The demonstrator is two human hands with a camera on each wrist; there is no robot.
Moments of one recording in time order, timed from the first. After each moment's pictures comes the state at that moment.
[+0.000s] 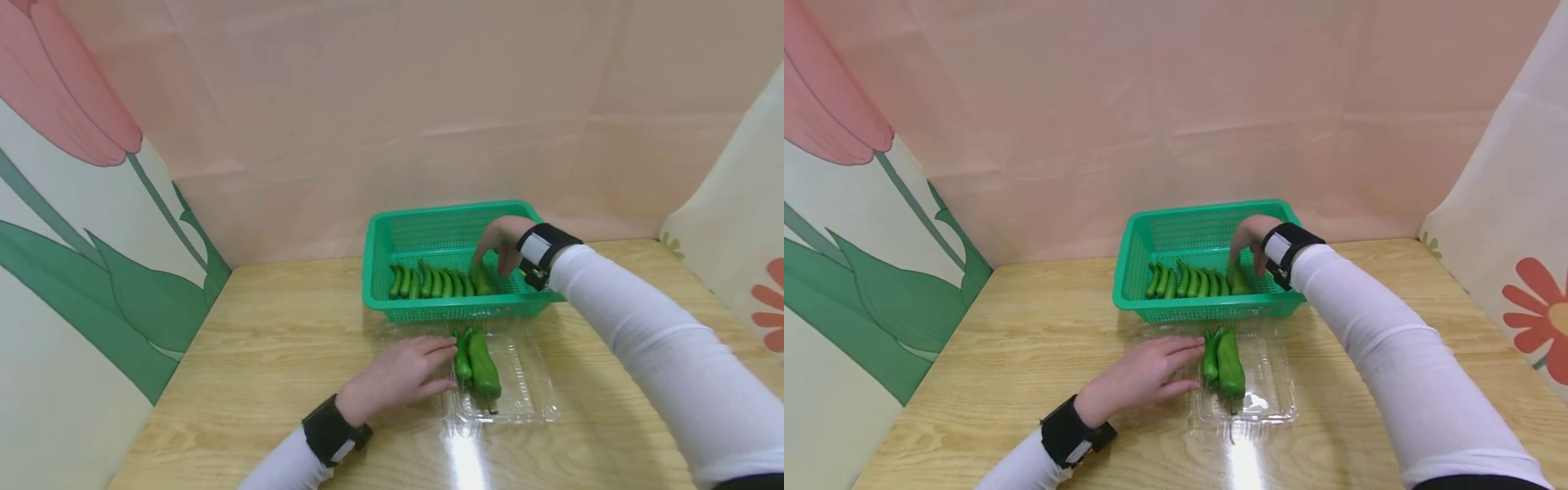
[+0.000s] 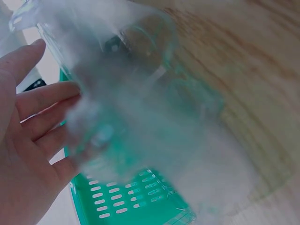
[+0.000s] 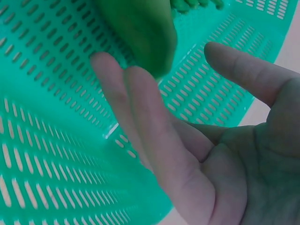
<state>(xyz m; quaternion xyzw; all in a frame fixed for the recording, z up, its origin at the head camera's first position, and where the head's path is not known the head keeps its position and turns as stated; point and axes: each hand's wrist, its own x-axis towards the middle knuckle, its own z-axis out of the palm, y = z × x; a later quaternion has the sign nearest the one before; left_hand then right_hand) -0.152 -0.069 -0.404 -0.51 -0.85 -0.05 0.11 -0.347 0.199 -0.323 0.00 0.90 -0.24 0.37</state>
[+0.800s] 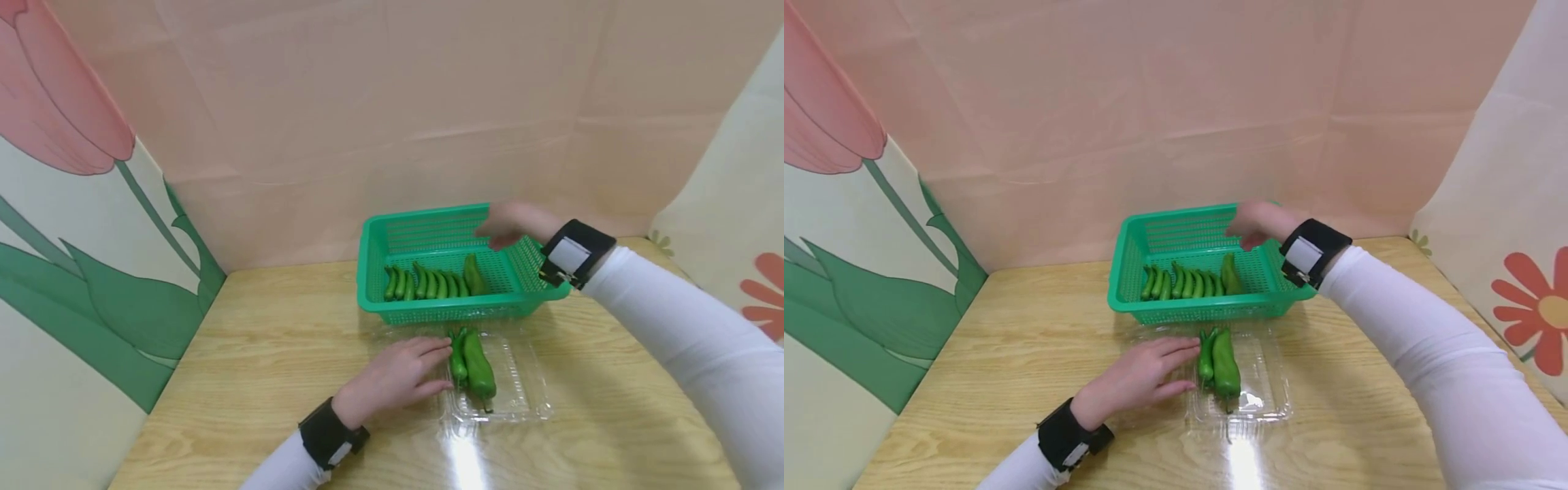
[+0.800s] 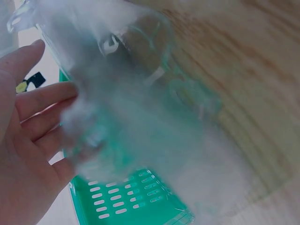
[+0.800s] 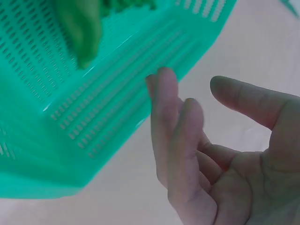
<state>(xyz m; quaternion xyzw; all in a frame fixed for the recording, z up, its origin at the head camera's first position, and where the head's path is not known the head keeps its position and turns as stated) -0.154 -0.074 -0.406 -0.51 -0.85 -0.06 0.13 -0.307 0.187 -0.263 -0.07 0.96 -0.18 0.21</state>
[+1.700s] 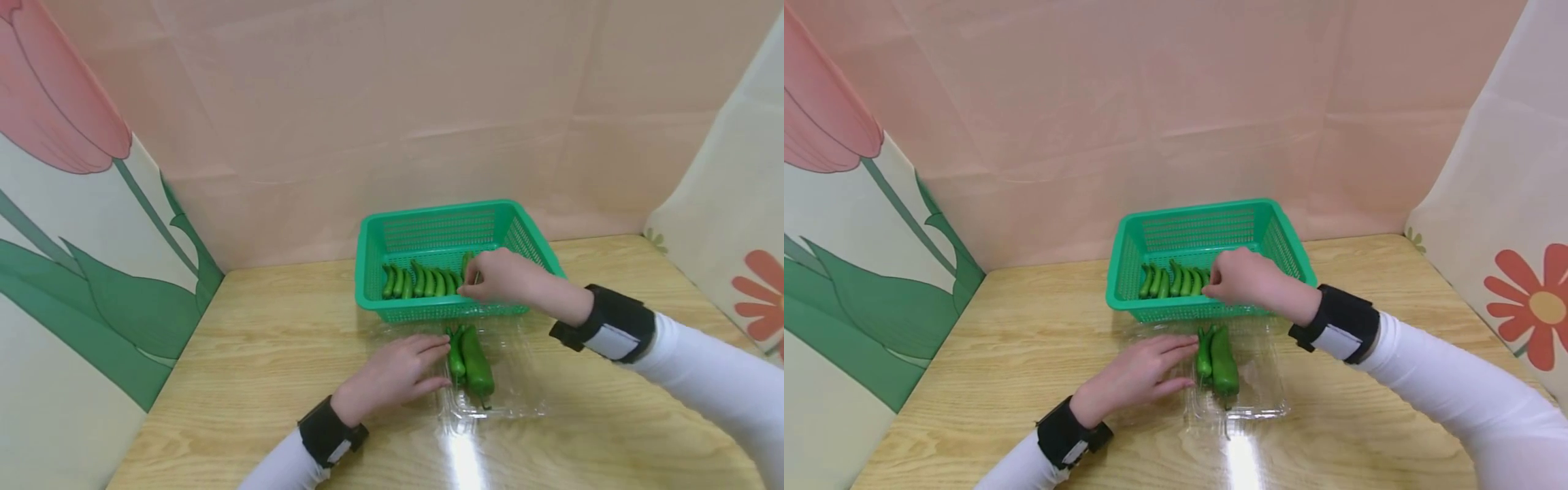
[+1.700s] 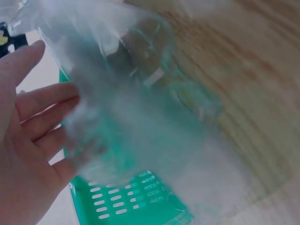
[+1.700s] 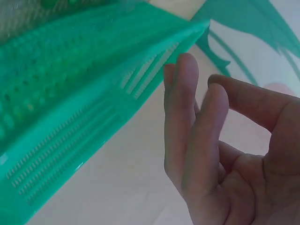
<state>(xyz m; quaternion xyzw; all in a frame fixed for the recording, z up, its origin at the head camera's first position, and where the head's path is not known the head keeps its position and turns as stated) -0.159 -0.075 -0.408 -0.52 -0.84 -0.06 0.14 -0.198 0.151 -0.279 -0.20 0.96 -0.17 0.11</state>
